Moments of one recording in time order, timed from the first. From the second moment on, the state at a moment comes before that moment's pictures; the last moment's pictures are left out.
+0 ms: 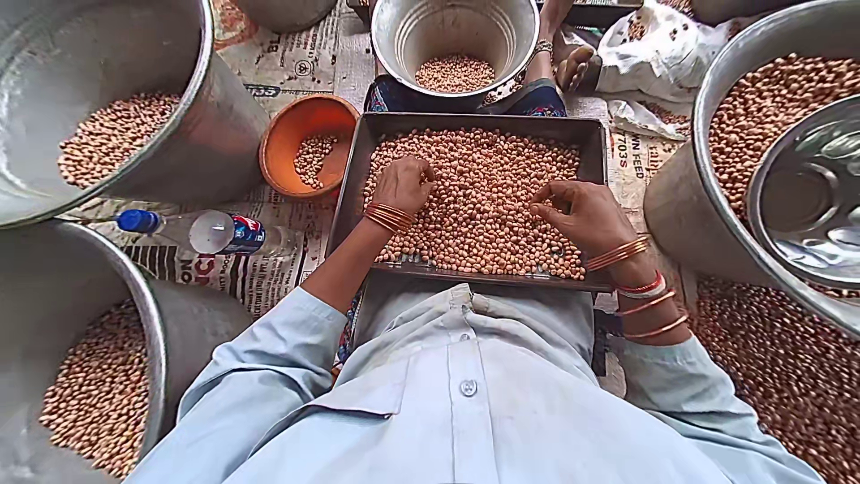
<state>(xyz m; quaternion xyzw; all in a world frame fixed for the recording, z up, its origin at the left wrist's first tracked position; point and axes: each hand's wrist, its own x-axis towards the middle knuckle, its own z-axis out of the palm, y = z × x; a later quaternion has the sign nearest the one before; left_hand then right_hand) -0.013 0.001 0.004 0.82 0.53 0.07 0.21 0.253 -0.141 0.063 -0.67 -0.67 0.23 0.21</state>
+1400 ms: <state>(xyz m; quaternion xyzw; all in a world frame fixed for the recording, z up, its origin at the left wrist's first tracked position) -0.091 0.020 0.060 0.76 0.63 0.07 0.16 0.220 -0.139 0.057 -0.65 -0.72 0.20 0.12</state>
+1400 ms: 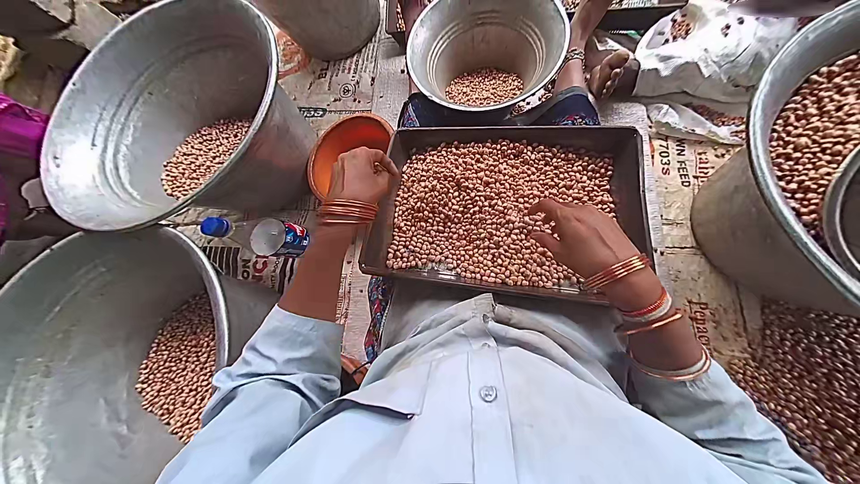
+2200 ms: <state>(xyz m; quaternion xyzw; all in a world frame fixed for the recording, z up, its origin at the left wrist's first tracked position) 0.026 -0.006 0.046 0.79 0.42 0.17 0.42 0.224 -0.128 0.022 -0.61 -0.66 0.36 0.26</state>
